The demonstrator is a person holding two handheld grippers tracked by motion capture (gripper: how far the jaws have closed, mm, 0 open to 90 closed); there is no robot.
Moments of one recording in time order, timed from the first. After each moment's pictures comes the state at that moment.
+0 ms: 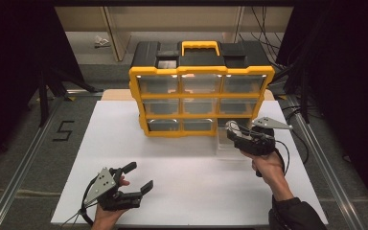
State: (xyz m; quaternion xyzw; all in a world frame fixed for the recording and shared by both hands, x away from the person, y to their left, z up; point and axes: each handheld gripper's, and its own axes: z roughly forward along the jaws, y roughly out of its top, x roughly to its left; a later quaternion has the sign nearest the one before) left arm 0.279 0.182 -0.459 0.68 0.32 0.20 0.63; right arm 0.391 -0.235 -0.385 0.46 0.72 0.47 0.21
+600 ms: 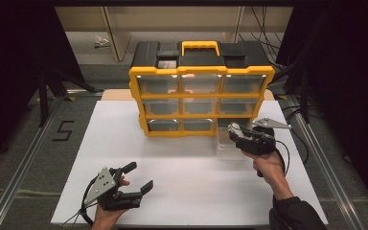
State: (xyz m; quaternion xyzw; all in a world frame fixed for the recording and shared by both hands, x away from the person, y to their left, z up) left arm 0.279 0.182 -0.459 0.68 0.32 0.20 0.63; right arm 0.400 -0.243 -0.397 0.48 0.72 0.45 0.21
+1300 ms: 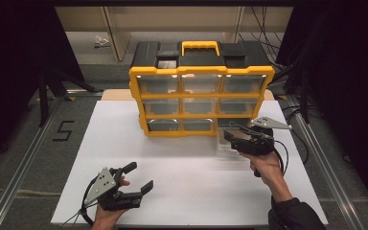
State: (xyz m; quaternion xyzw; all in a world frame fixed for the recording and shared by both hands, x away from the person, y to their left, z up) left arm 0.279 0.181 -0.459 0.68 0.32 0.20 0.63; right arm 0.389 -0.230 -0.381 0.46 0.72 0.48 0.21
